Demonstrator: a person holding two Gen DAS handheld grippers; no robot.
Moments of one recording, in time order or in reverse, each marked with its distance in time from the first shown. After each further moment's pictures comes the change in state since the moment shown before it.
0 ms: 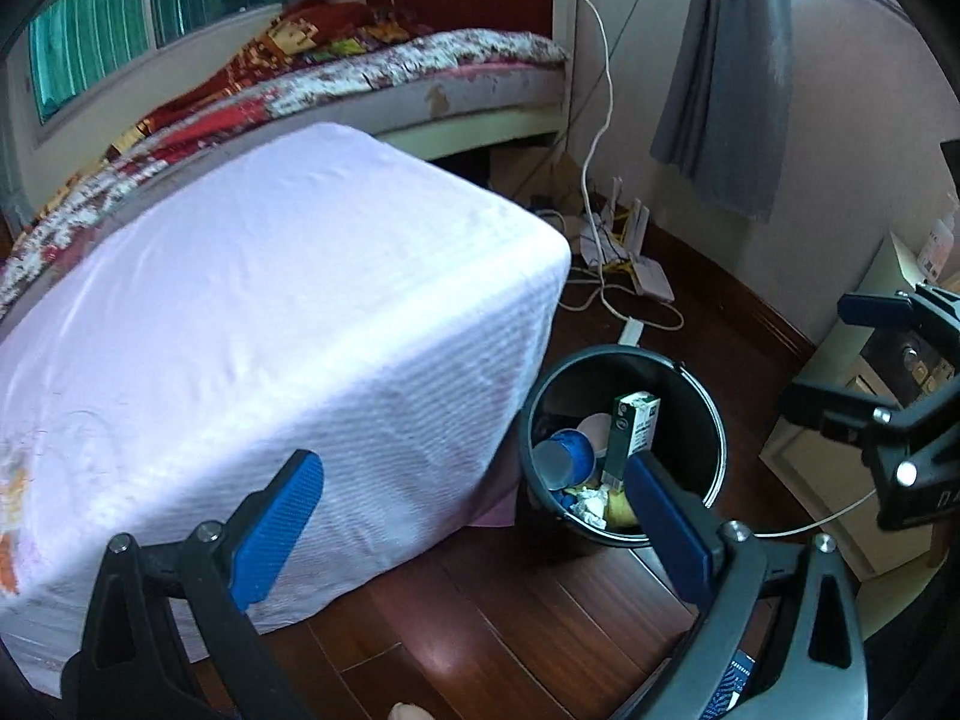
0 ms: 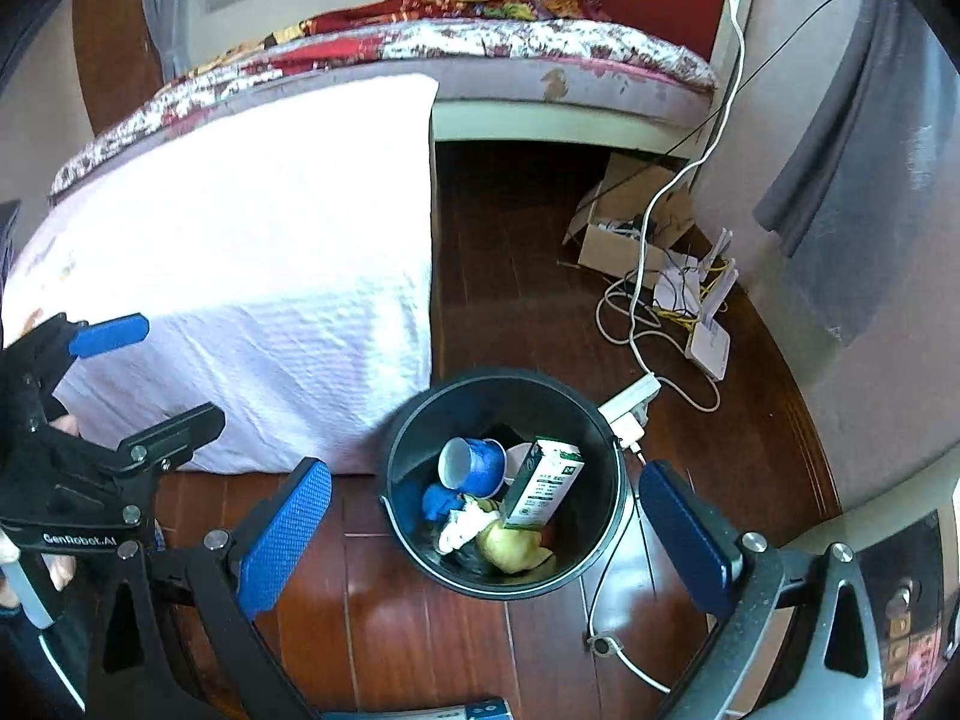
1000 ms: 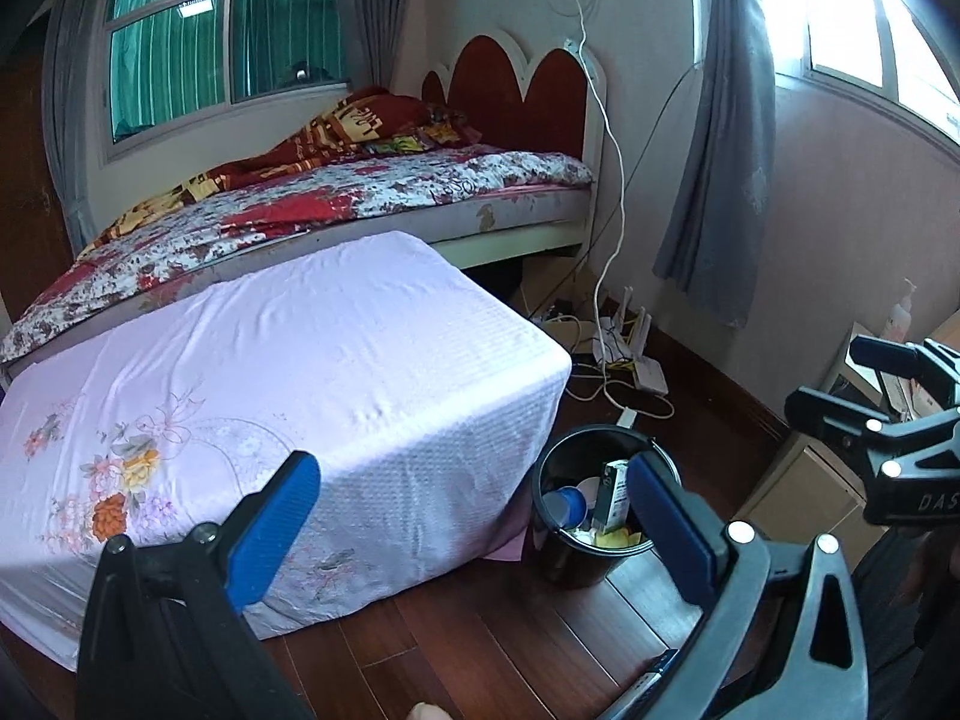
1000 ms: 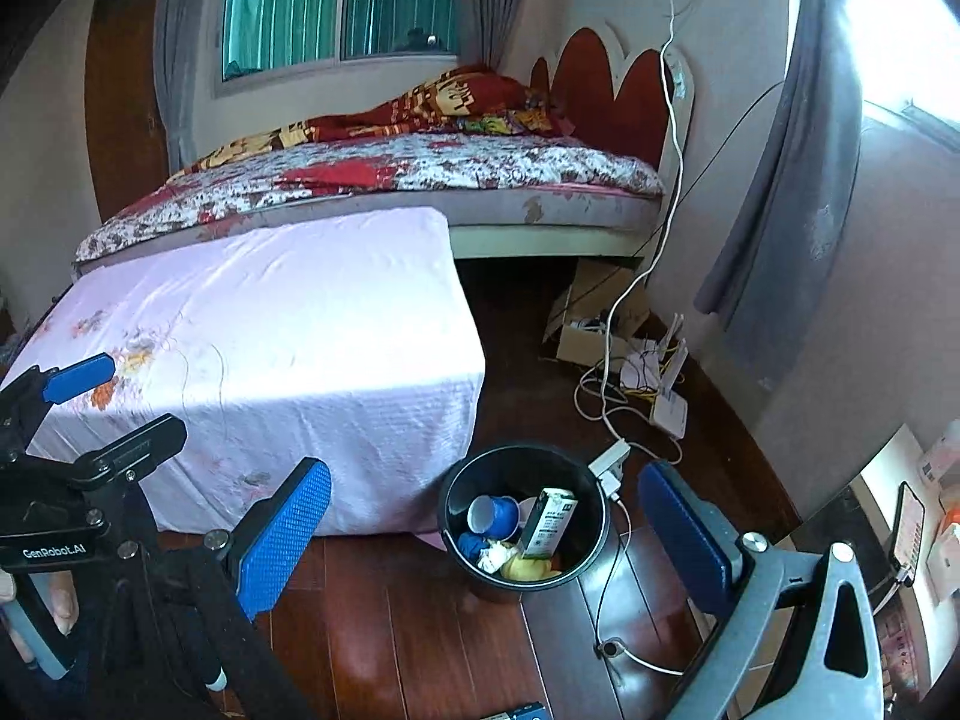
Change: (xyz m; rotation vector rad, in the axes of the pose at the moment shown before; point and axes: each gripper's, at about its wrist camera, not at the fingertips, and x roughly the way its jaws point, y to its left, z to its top) left arm -0.144 0.026 -0.021 -0.090 -0.226 0.038; right arm -0.161 0.060 -0.019 0.036 -0.239 -0.074
